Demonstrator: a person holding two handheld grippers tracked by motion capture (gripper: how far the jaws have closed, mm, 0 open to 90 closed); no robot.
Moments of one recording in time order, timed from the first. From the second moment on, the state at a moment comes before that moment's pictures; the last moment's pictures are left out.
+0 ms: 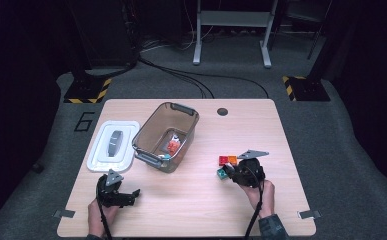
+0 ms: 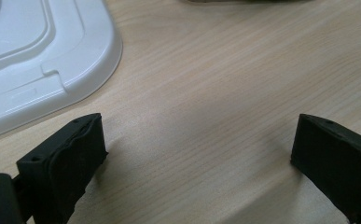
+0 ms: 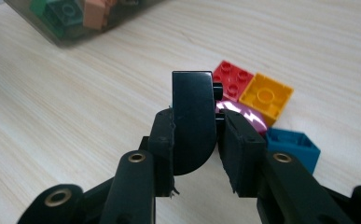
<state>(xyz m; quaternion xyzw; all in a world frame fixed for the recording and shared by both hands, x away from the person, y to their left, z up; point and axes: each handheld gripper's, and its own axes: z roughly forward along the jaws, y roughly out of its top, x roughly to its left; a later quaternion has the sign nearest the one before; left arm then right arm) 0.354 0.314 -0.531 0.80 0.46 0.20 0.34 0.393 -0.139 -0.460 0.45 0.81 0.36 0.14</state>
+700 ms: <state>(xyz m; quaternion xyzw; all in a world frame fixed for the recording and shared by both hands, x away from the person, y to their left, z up) 0.354 0.313 -0.531 0.80 0.46 0.20 0.34 0.420 -0.102 -0.431 0.41 0.82 0.36 0.15</state>
